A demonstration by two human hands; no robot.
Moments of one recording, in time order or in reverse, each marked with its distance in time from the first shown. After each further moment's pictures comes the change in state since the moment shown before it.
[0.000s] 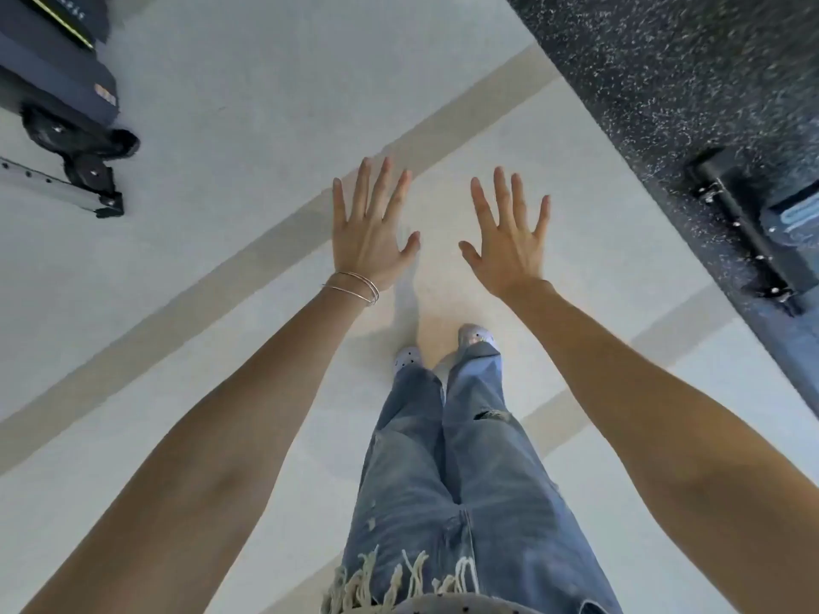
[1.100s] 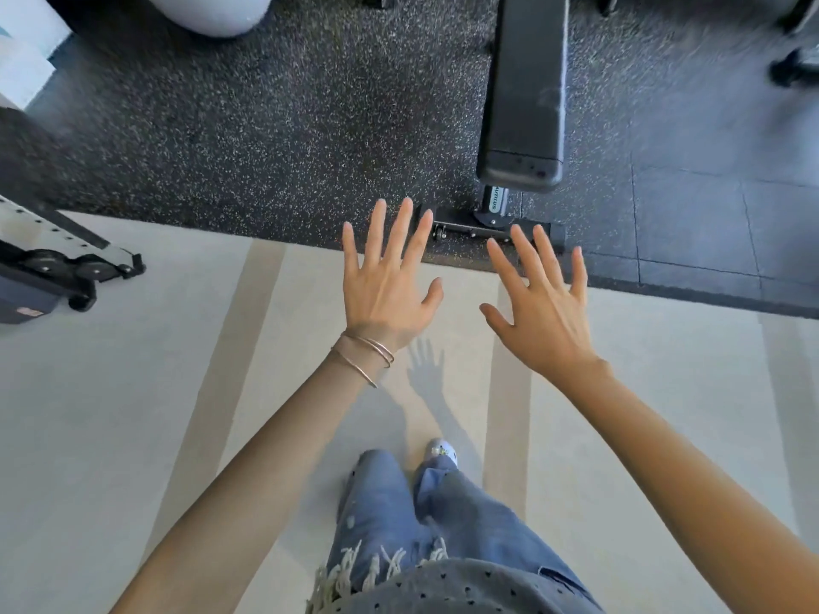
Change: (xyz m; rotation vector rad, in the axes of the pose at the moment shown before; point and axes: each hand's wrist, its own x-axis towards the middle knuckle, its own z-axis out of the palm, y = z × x) left_hand 0.105 0.490 -0.124 0.013 0.139 0.809; right_hand -0.220 0.380 -0.144 0.052 0.352 0.713
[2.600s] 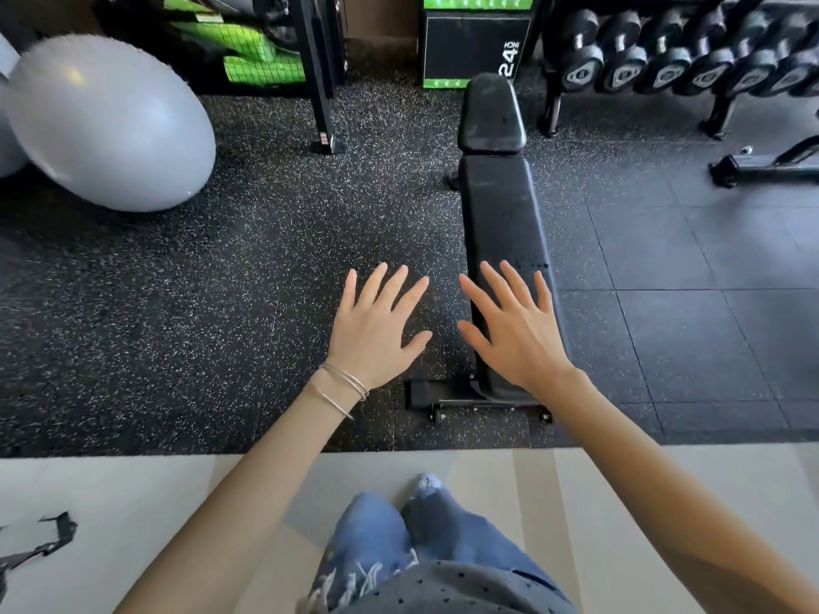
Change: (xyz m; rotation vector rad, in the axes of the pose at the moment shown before) left_hand 0.568 -0.147 0.056 0.013 -0.099 0.334; right_hand 0.567 0.102 0.010 -0.008 -0.059 0.112
